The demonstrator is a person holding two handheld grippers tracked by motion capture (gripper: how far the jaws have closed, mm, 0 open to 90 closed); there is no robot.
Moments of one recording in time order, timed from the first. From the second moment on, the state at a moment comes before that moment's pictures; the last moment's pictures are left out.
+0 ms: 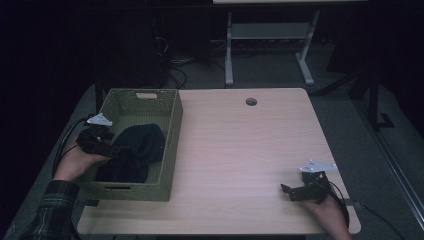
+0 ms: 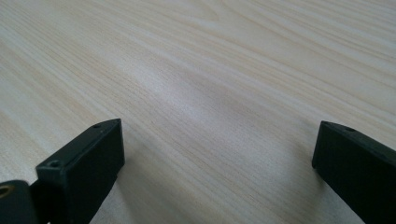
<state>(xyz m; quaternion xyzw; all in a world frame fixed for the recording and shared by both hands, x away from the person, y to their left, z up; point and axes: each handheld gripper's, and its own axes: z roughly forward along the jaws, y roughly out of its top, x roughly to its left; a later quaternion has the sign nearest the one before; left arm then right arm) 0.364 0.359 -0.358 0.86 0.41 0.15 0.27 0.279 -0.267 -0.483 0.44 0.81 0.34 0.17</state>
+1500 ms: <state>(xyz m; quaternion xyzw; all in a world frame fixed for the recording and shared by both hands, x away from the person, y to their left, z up) 0.370 0.350 -0.337 0.87 0.42 0.12 0.22 0.278 -0.267 -0.483 0.44 0.81 0.34 0.17</state>
